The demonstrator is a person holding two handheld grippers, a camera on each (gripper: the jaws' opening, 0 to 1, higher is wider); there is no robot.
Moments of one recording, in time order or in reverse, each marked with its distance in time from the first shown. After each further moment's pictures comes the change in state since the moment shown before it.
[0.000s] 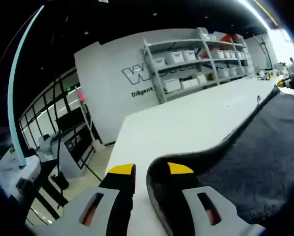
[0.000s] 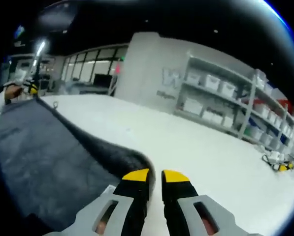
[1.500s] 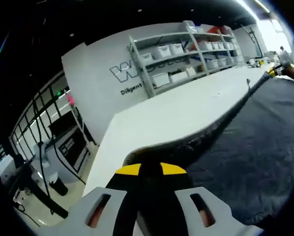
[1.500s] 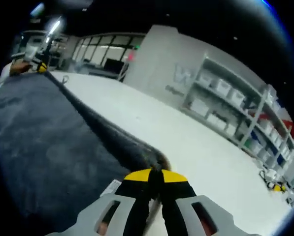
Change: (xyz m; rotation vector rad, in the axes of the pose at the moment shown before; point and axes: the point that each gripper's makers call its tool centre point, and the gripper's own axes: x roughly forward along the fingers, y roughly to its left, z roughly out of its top) left arm 0.021 -0.035 -0.018 0.068 0.035 -0.069; right arm 0.058 -0.038 -0.020 -0.225 0.107 0.008
